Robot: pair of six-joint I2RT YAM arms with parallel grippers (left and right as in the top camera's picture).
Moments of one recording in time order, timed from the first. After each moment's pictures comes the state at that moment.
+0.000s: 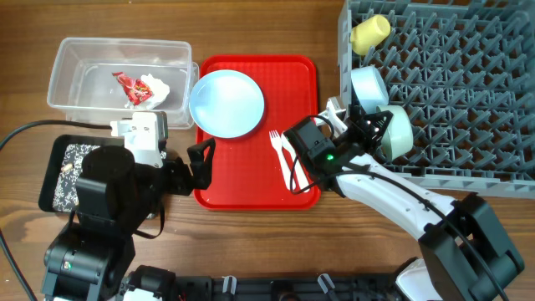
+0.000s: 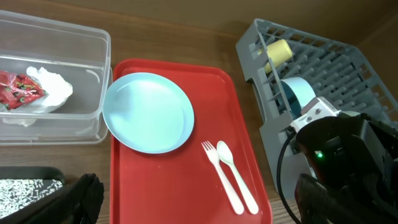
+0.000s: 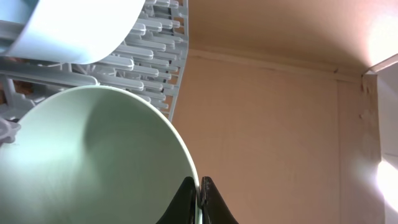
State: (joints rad) left arm -0.25 0.74 0.98 -0.77 0.14 -0.33; right arm 0.66 1.62 0.89 -0.48 1.48 -0.50
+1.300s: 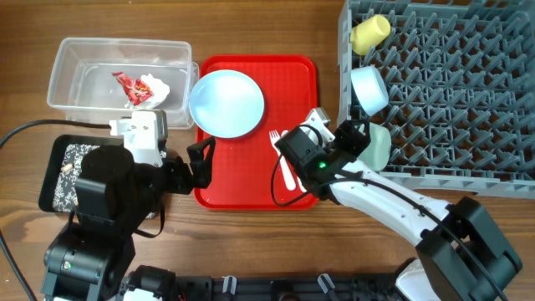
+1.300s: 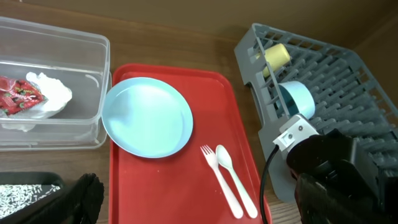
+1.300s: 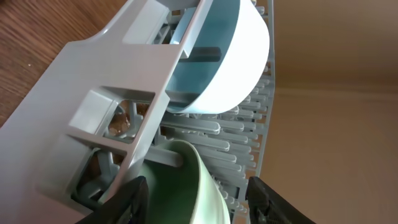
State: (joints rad) left arm -0.25 0.74 0.98 -0.76 0.14 -0.33; right arm 0.73 1.62 0.88 -0.53 1.11 -0.24
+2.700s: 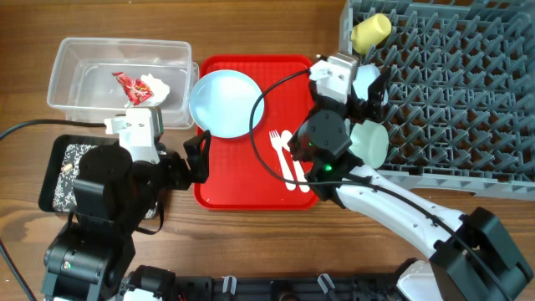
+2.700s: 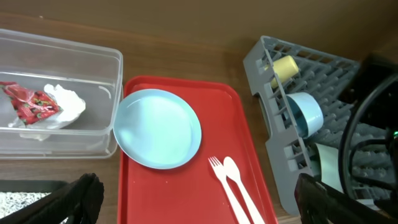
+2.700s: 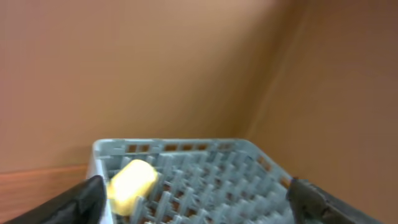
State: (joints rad) left arm -0.25 0.74 0.98 -0.72 0.08 -0.33; right arm 0.73 1.56 0.87 0.91 1.31 -0.54
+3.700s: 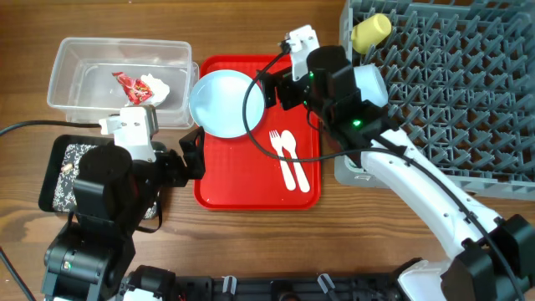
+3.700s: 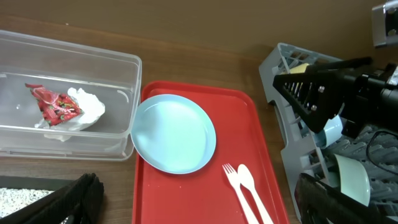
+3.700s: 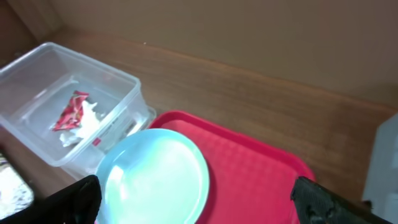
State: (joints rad) left arm -0.25 0.74 0.98 -0.72 0.01 -0.33; right arm 0.54 1.56 1.20 -0.12 -0.03 0.11
